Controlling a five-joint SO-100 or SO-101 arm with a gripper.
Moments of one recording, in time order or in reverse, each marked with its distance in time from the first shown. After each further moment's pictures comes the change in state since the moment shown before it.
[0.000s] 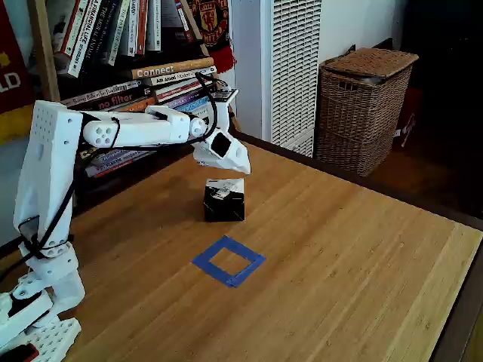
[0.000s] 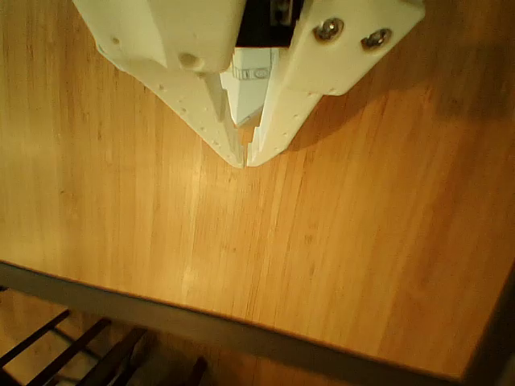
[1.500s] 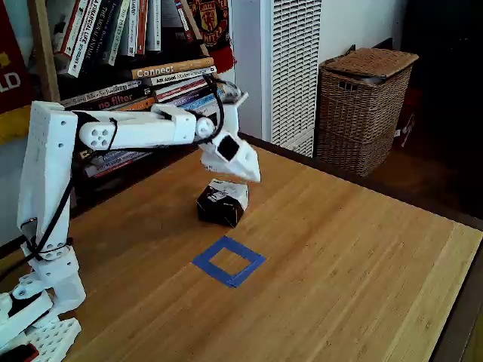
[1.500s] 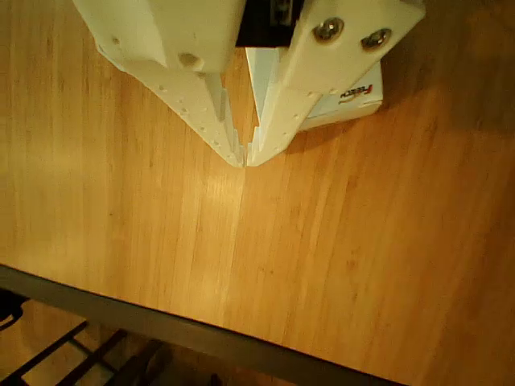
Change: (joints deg) arm 4.7 4.1 1.0 4.4 -4.8
